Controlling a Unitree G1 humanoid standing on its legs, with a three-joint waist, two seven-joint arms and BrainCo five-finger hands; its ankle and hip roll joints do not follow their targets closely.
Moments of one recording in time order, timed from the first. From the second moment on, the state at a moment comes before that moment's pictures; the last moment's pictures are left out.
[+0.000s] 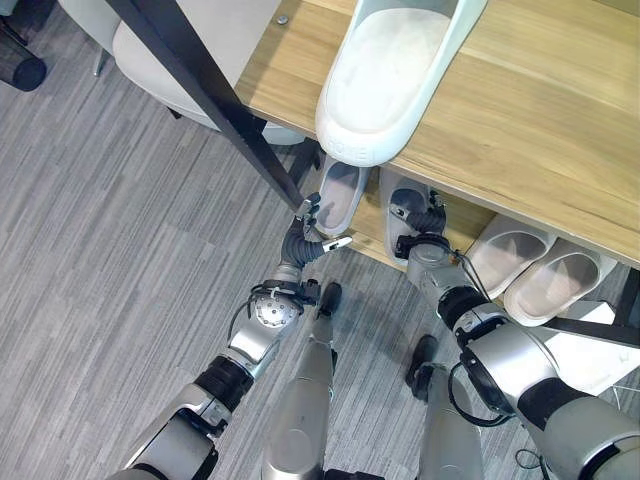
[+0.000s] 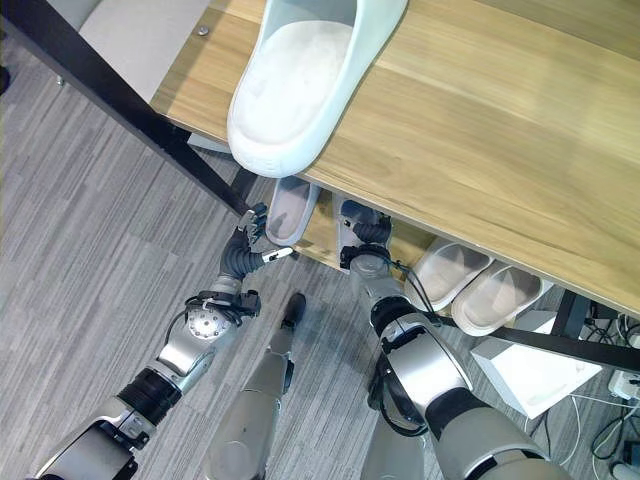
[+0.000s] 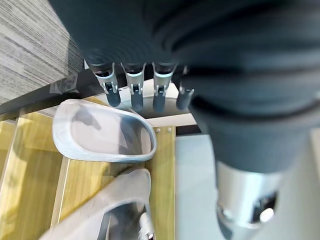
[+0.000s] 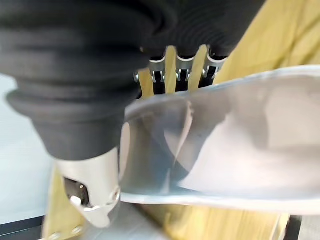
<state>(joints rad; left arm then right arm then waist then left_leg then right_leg) -0.46 0.32 -0.51 0.34 -0.34 -0.25 0.37 -1.00 -0.11 0.34 1.17 0.62 -0.15 -0.55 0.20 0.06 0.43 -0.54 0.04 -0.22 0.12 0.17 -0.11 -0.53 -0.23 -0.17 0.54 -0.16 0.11</state>
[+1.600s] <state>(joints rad) -0.20 0.60 -0.66 0.10 -0.20 -0.18 -0.13 0.13 -0.40 0.38 0.51 0.19 -0.13 -0.03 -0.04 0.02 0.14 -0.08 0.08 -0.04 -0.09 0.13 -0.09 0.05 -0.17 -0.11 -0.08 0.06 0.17</state>
